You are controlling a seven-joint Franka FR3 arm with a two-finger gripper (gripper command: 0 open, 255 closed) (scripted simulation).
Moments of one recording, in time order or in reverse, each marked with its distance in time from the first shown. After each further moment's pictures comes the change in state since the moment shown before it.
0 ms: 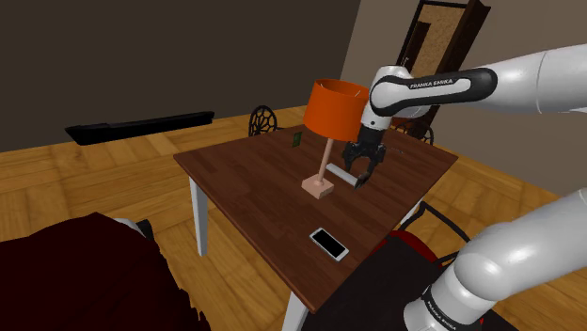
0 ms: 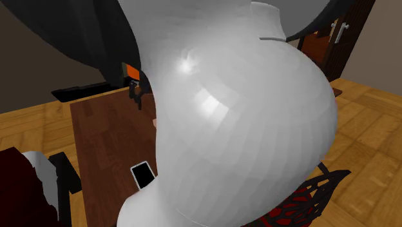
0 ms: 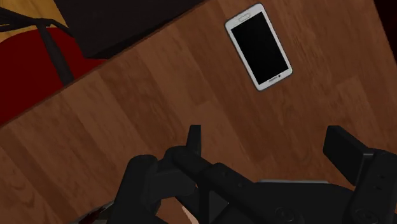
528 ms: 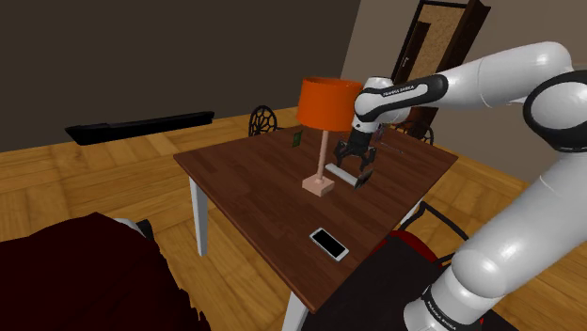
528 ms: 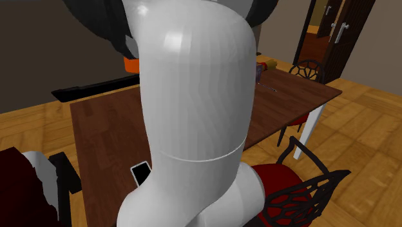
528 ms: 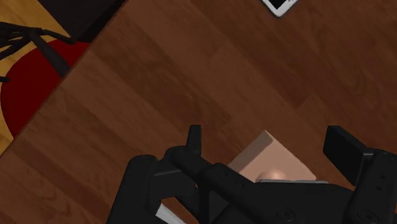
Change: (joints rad) arm -0.063 0.262 -0.027 0.141 -0.019 0.152 0.186
